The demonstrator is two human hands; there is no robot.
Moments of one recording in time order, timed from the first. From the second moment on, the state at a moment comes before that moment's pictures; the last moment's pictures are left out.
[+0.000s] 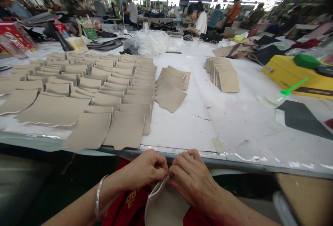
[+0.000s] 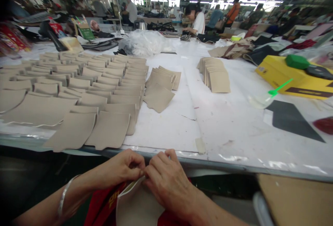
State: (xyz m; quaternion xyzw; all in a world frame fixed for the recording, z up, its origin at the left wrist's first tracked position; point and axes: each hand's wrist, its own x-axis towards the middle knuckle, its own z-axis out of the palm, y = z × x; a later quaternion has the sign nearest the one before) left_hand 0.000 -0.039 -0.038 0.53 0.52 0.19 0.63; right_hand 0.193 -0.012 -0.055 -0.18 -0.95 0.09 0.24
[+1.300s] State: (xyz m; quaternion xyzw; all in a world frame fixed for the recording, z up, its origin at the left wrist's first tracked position) left_hand -0.007 -0.058 -0.018 0.48 0.45 0.36 0.66; right_hand 0.216 0.003 -0.001 -0.26 -0.91 0.29 0.16
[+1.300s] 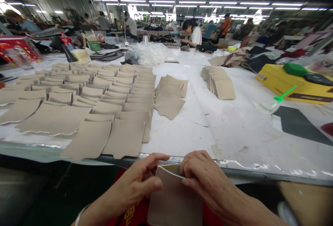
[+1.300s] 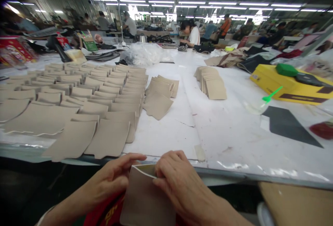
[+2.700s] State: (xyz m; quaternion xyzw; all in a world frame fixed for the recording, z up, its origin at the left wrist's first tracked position) left_hand 0.015 -0.074 -0.037 0.67 0.56 0.15 0.47; right_hand 0.222 -0.012 -0.048 -0.25 -0.87 0.41 0.07
